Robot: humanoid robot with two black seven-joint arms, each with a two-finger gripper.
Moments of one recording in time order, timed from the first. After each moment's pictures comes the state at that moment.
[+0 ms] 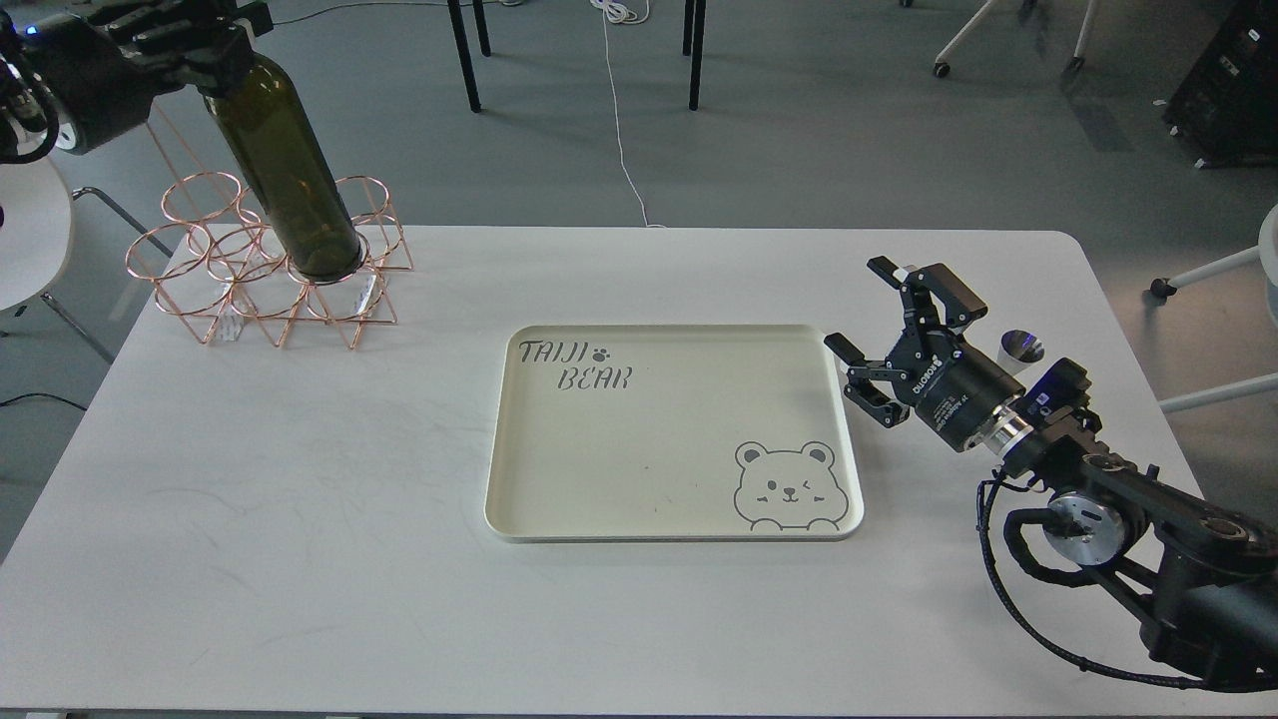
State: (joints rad) left arm -1.03 0.78 -0.63 -0.85 1.78 -0.06 -0.49; right arm 0.52 -0.44 0.55 0.98 -0.33 0.41 0.49
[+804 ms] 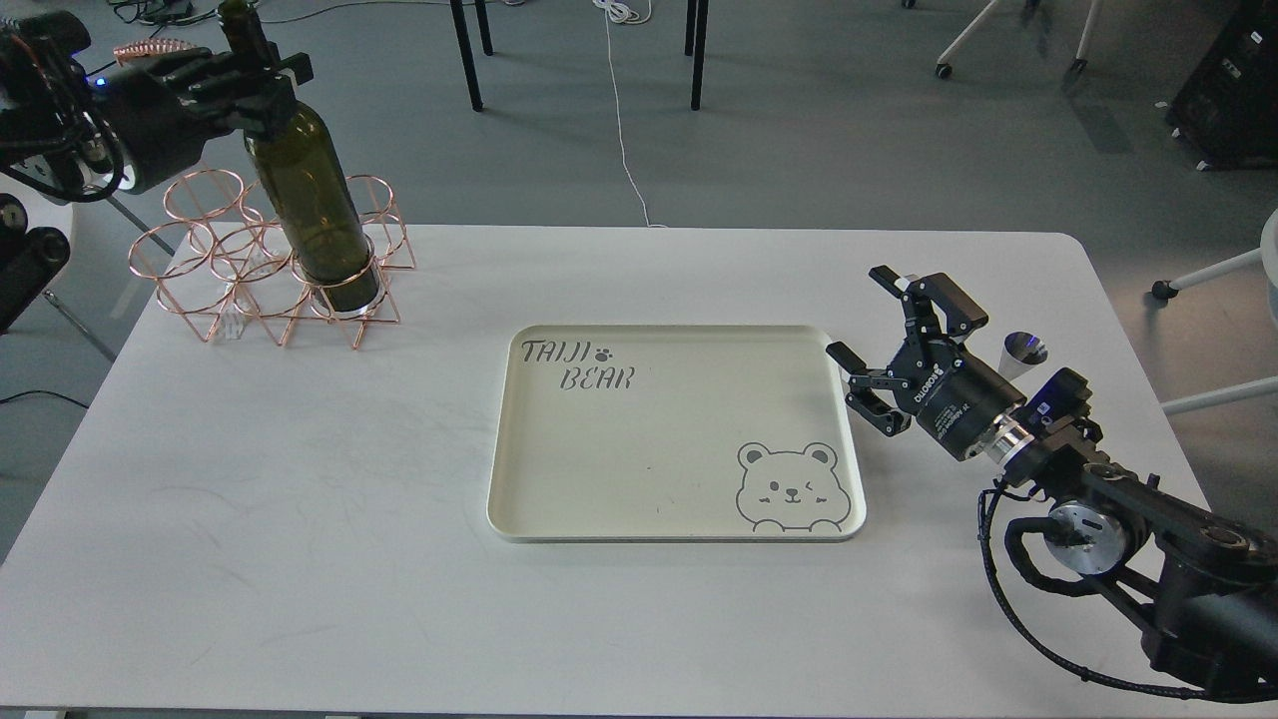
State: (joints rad) left arm -0.99 0.69 -0.58 -0.77 1.77 -0.04 -0.49; right arm 0.50 -0.44 0.55 0.98 -0.33 0.41 0.49
